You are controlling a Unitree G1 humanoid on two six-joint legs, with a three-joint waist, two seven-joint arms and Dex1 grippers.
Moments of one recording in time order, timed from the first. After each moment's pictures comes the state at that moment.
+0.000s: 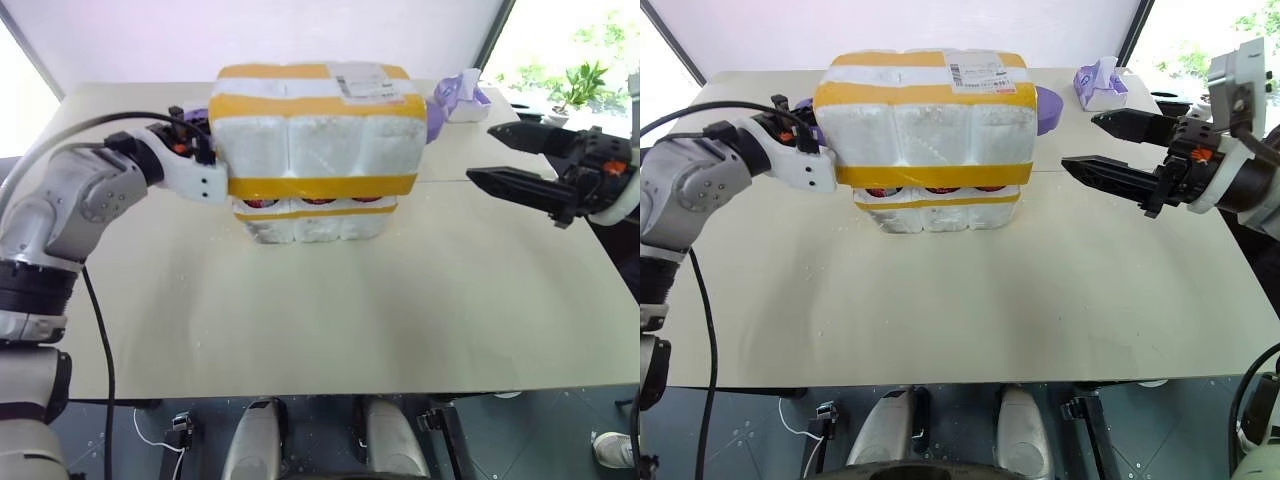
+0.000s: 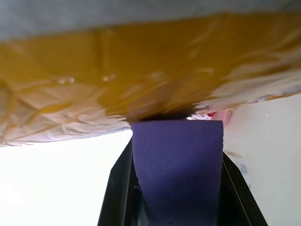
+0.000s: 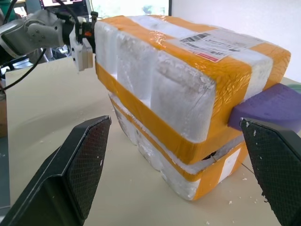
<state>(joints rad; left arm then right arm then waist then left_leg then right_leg) -0.74 0.94 -0.16 0.21 0.65 -0.45 -0.43 -0.53 -1.01 -0.44 -0.29 0.97 0.93 0.89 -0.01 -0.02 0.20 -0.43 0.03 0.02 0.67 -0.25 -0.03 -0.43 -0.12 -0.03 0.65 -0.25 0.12</state>
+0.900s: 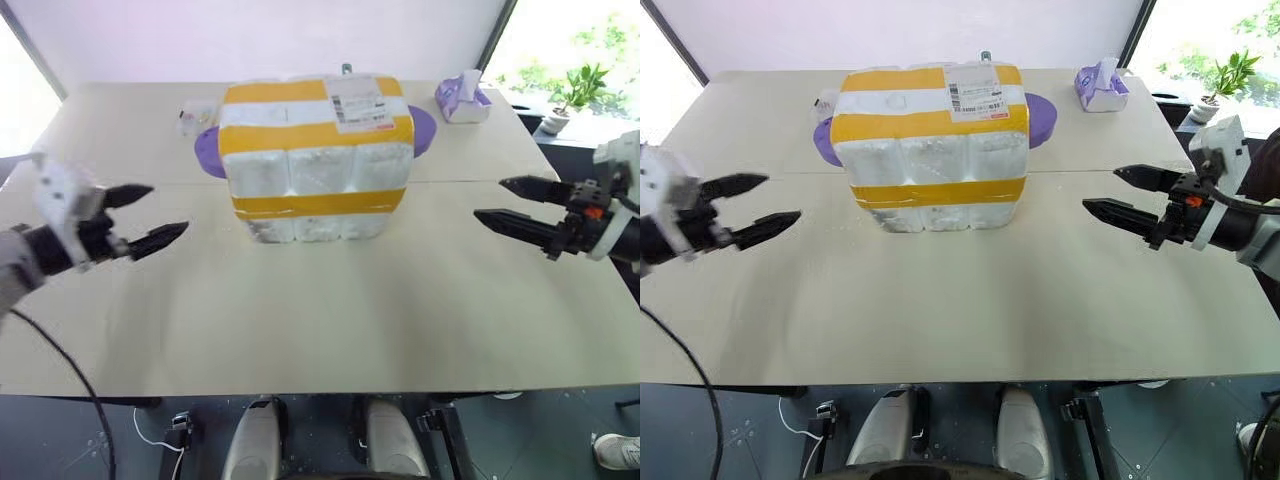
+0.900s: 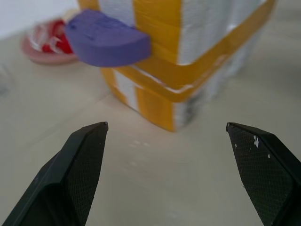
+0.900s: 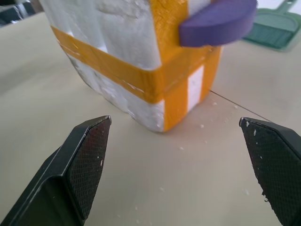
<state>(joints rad) -0.06 1.18 0.53 -0.25 -0.93 0.69 -0.94 -0.30 -1.02 -0.44 -0.20 0.79 0.81 0.92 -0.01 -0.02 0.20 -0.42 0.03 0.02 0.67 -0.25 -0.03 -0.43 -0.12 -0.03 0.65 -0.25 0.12</state>
